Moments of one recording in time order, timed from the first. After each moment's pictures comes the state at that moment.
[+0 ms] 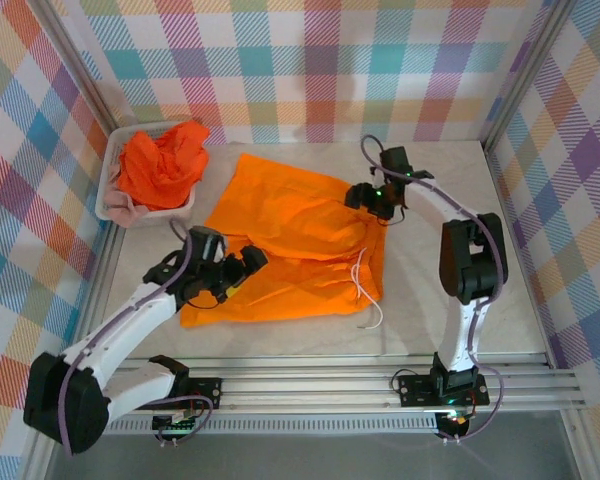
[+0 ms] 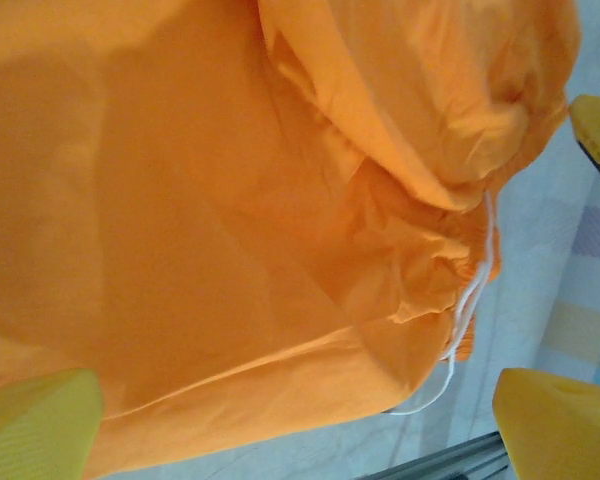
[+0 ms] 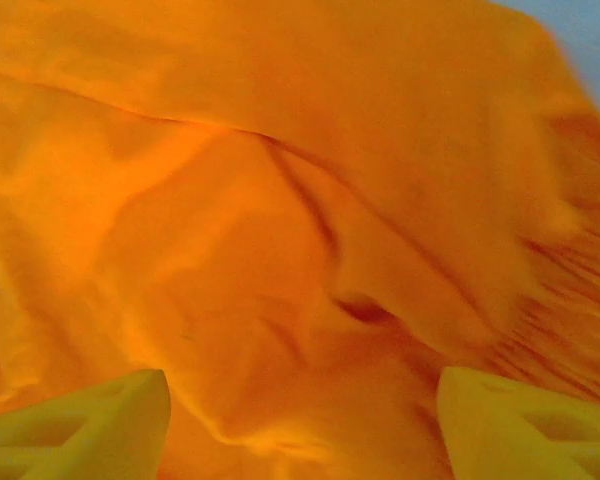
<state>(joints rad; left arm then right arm) -0.44 1.10 0.71 -0.49 0.30 -1.00 0.23 1.95 1.48 -0.59 -0.33 0.45</state>
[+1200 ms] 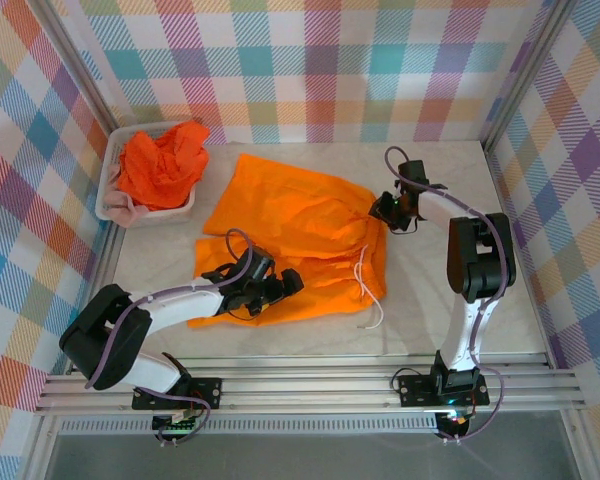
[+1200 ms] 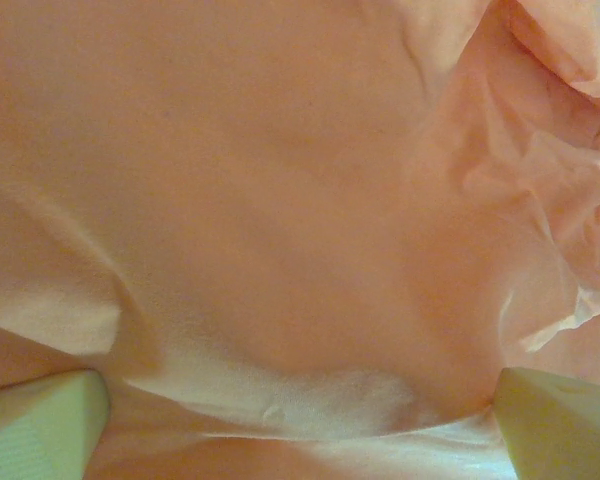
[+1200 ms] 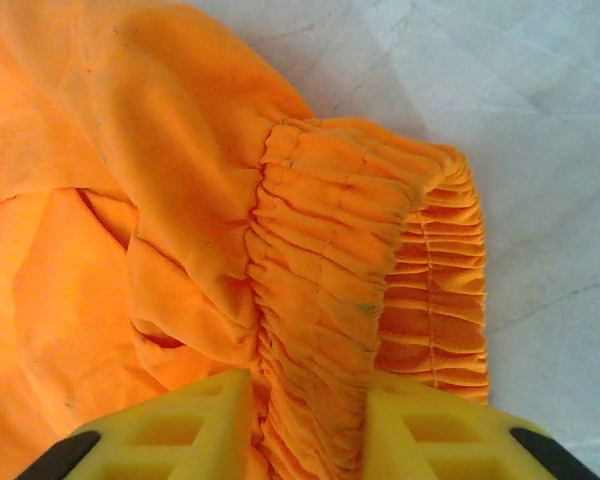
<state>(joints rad) -0.71 1.43 0.63 -0.14 0.16 -1.07 0.14 1.97 1.36 -0.47 -0.31 0.63</state>
